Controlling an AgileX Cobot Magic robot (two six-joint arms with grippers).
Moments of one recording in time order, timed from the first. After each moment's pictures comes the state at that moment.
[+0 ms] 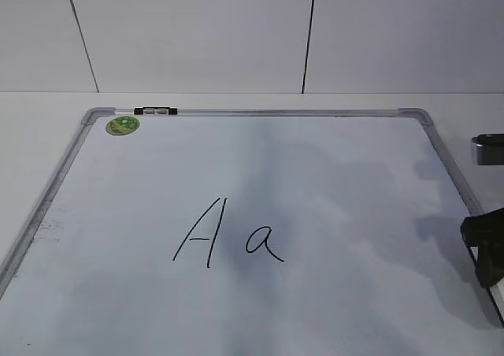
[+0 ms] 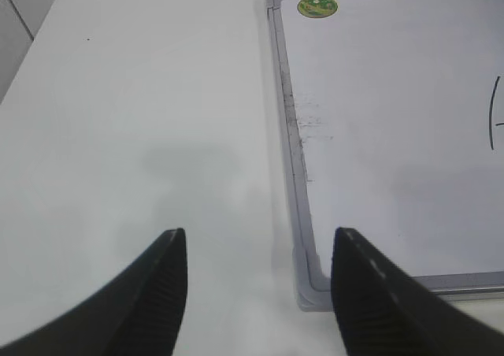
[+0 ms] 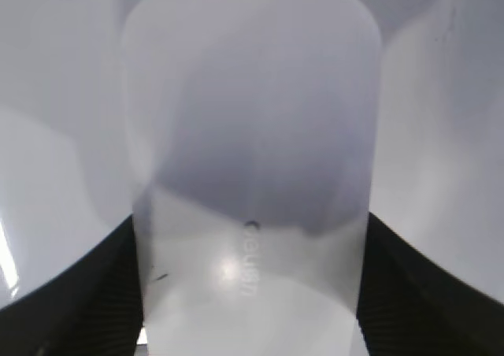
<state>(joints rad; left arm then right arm) 0.02 0.01 -0.50 -0.08 1.11 0.08 0.17 1.50 -0.86 -0.10 1.00 0.23</state>
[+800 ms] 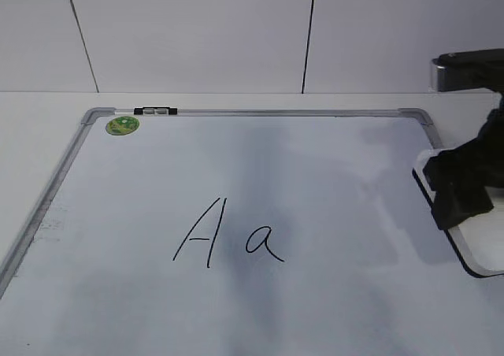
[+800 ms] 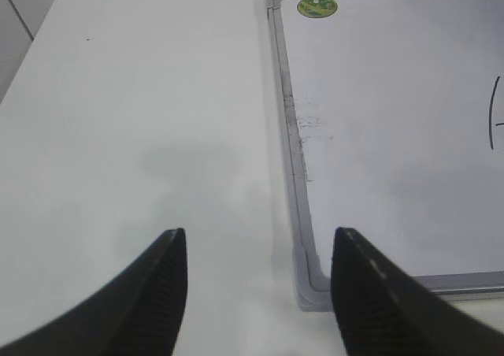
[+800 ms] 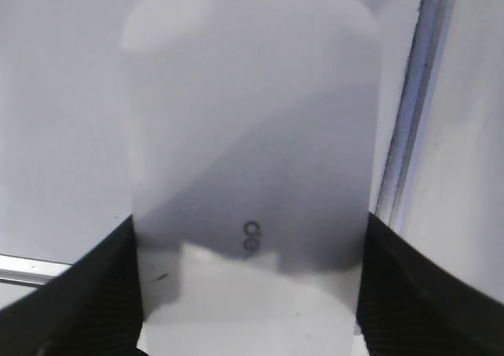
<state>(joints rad) 0.02 0.01 -0.50 -0.08 1.11 0.08 0.39 1.39 -1.07 -0.10 1.15 0.23</state>
